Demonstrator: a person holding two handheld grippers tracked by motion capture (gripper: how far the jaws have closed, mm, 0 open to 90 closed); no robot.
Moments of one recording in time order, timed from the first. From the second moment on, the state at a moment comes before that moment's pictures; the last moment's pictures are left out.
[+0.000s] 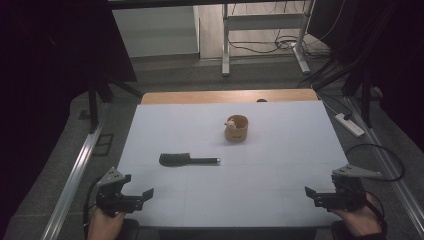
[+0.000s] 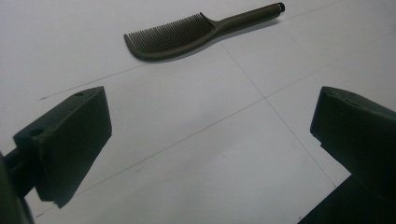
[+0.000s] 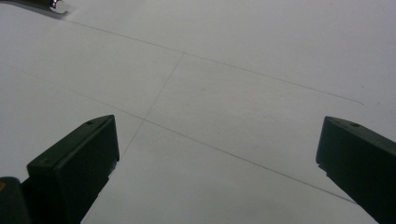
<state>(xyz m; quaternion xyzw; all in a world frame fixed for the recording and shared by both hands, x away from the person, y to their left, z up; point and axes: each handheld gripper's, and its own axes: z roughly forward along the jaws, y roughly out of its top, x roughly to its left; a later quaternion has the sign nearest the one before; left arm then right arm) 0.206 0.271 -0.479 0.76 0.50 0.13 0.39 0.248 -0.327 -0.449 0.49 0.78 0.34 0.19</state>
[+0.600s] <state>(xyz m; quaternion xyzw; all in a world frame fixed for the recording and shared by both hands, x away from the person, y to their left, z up) 0.206 0.273 -0.479 0.76 0.50 0.12 0.40 0.247 -0.324 -0.449 0.48 0.79 0.33 0.19</state>
